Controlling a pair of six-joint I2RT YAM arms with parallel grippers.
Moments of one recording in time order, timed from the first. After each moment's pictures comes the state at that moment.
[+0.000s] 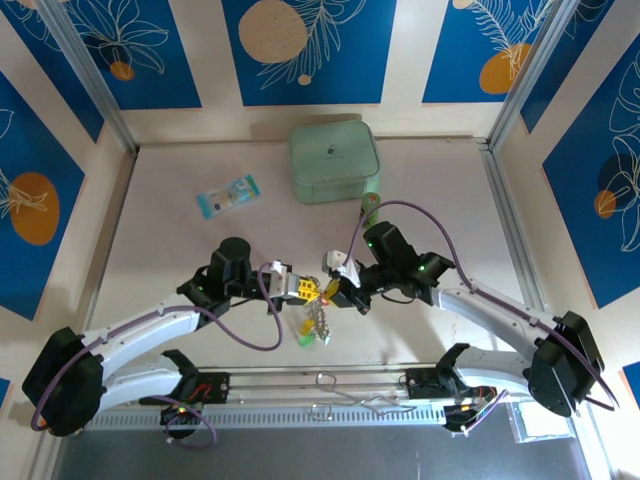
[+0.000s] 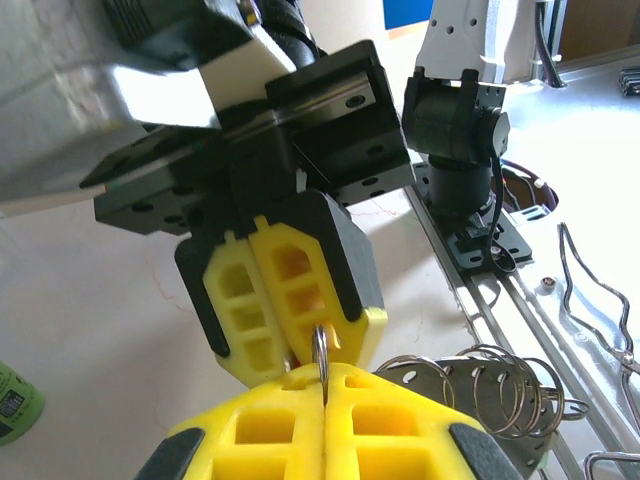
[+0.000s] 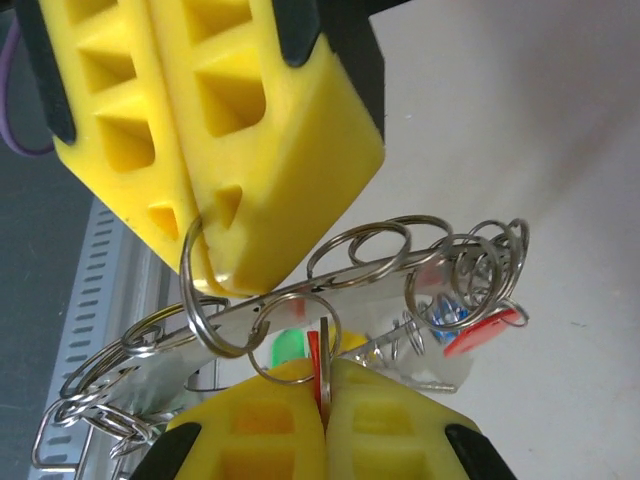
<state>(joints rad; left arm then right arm) -0.72 1.09 0.54 0.22 0.87 0.47 0.73 1.16 0.79 -0.46 -0.69 -0.37</state>
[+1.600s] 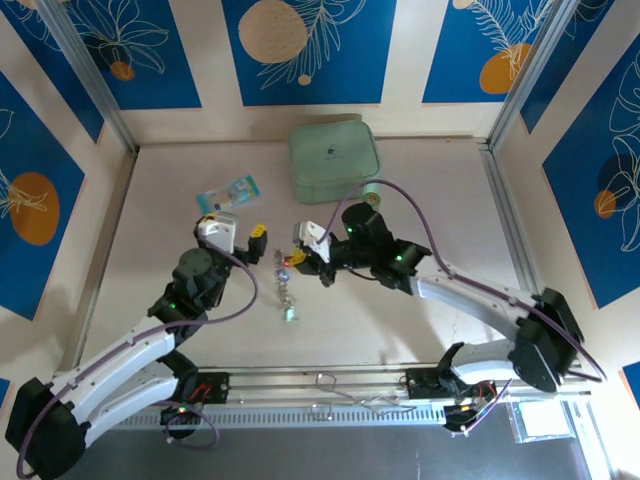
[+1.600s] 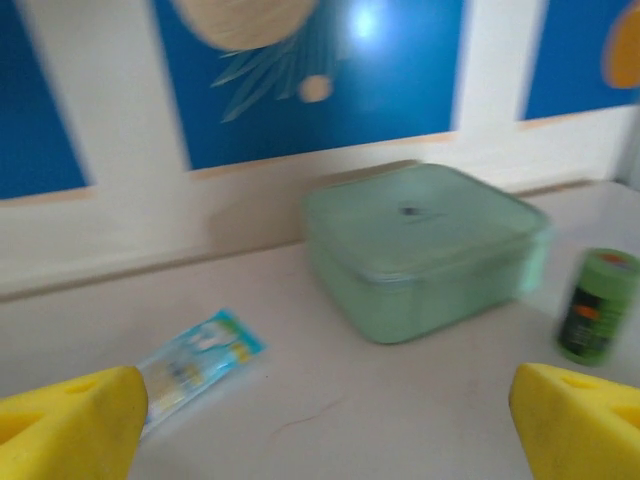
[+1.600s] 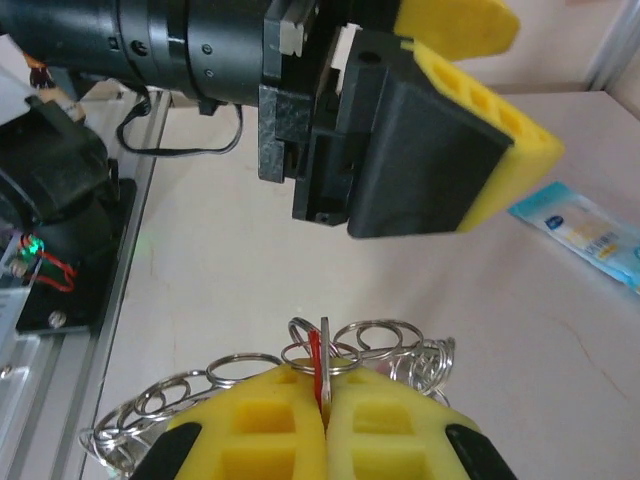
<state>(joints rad) -0.61 0.80 0.44 0.29 -0.39 -0.02 0.83 1.34 0.95 -0.06 -0.55 -0.29</state>
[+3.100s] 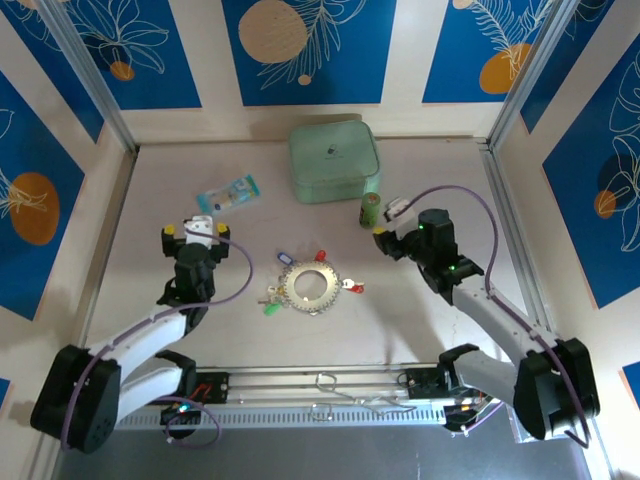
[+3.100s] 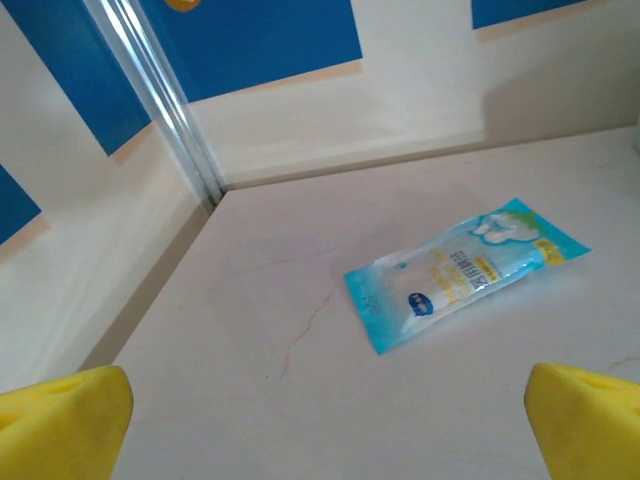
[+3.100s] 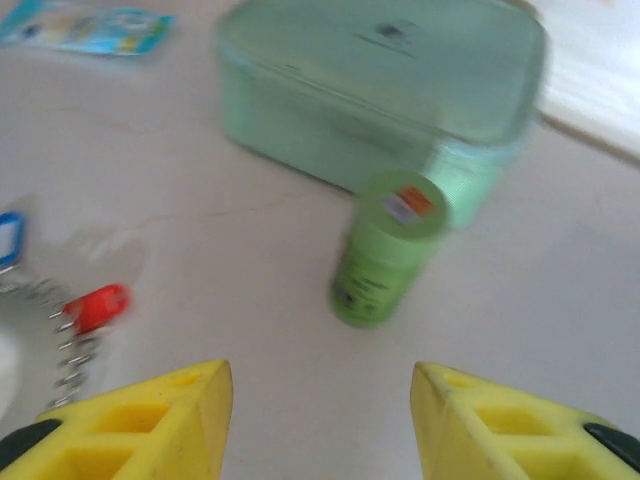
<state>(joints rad) -0.35 1.06 0.31 0.55 -0.61 0.15 0.29 1.08 0.58 0.01 -0.13 -0.18</state>
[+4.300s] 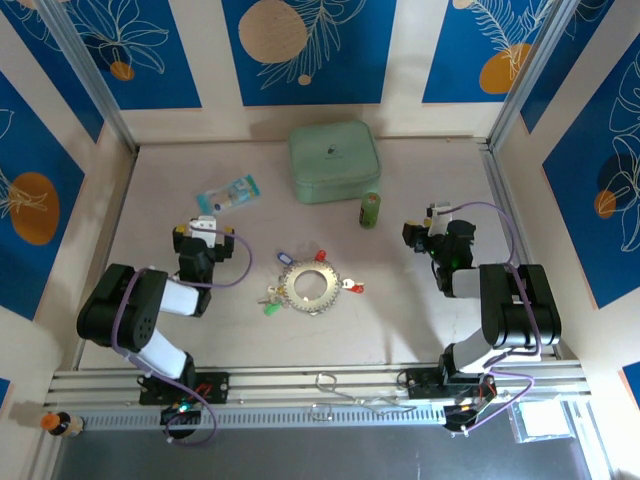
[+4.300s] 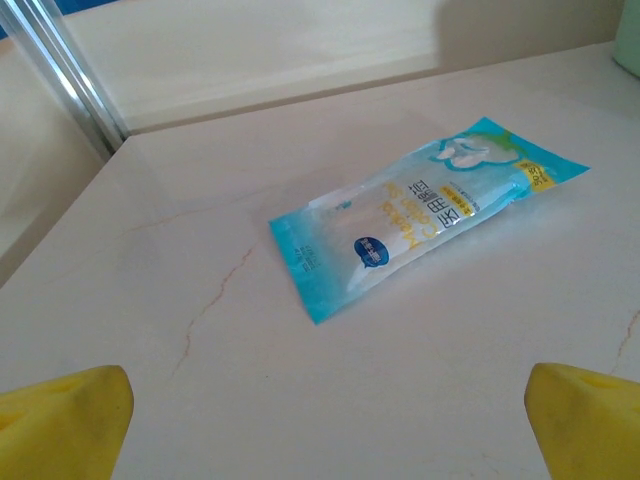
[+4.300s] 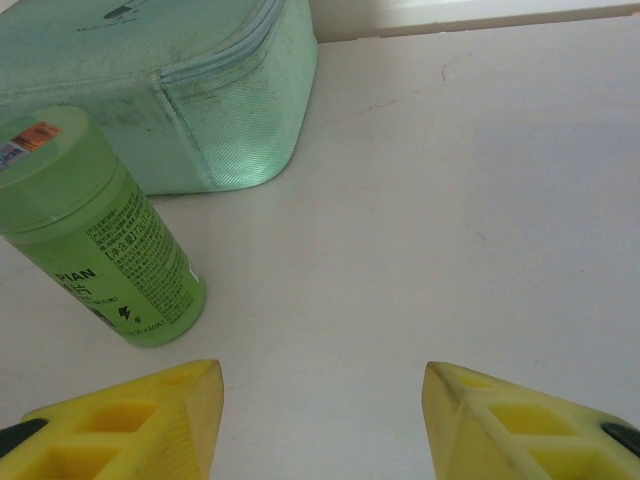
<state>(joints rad) -0.18 1.58 0.31 1.00 -0.31 0.13 -0.03 1.53 0.40 0.73 -0.28 0.06</state>
